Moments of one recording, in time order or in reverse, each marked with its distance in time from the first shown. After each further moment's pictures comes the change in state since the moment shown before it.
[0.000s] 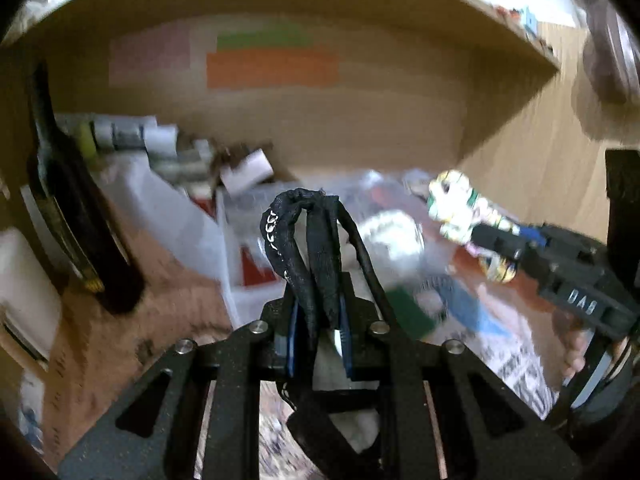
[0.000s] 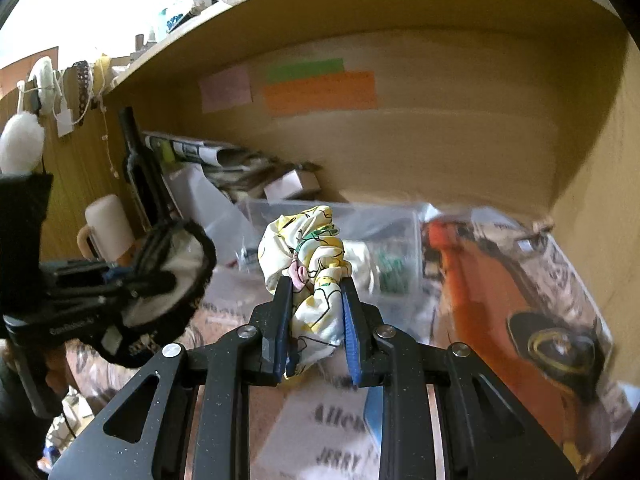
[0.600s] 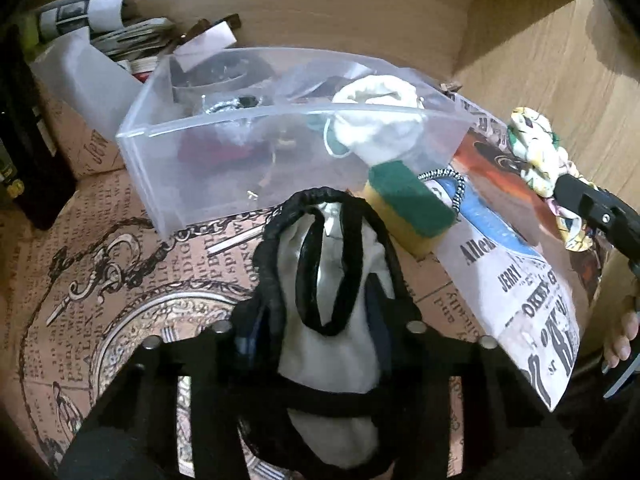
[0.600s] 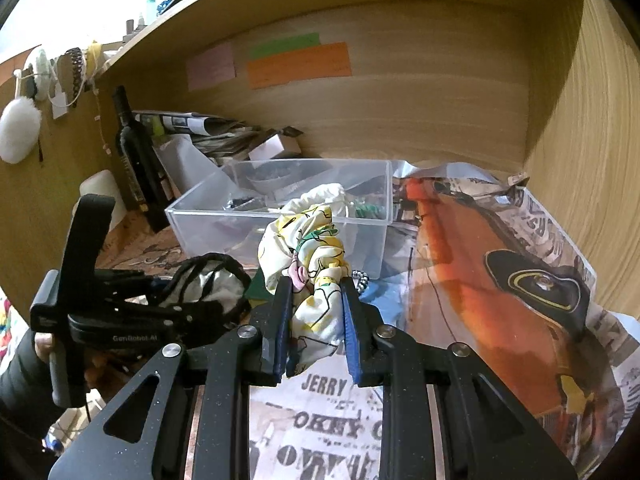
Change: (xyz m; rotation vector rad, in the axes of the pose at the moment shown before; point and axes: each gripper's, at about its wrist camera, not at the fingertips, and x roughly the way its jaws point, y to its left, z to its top) left arm 0.068 -0.016 -0.072 -0.020 0.289 -0.093; right arm -0.028 -0.008 -0.049 0.061 0.087 -0.052
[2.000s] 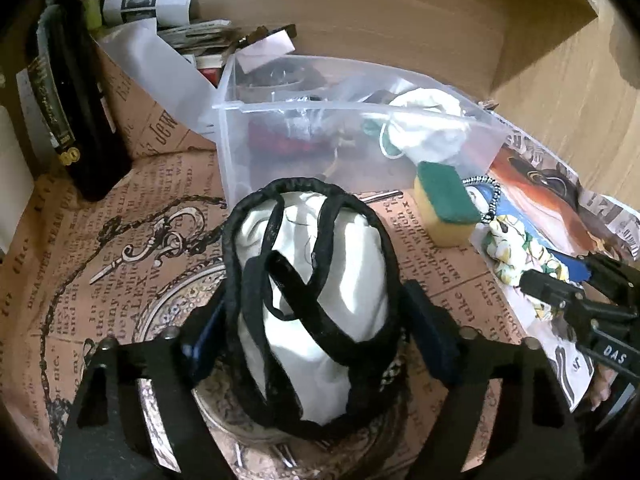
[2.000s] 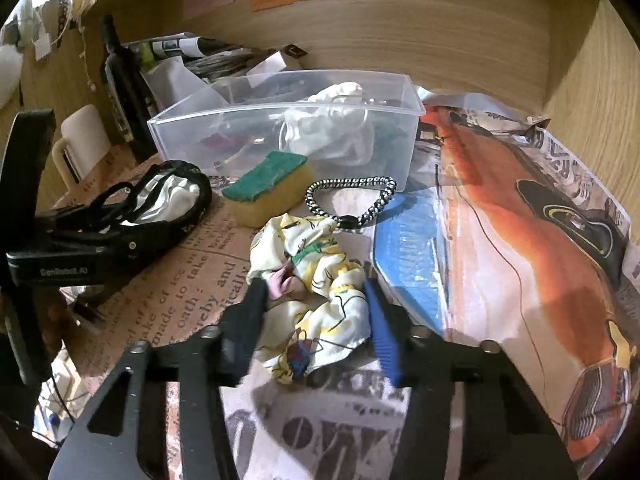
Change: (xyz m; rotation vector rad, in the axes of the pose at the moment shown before) left arm -0.020 0.008 -0.020 -0.076 -0.062 0.130; right arm 0.036 0.010 -0.042 -0.013 0.196 -0.015
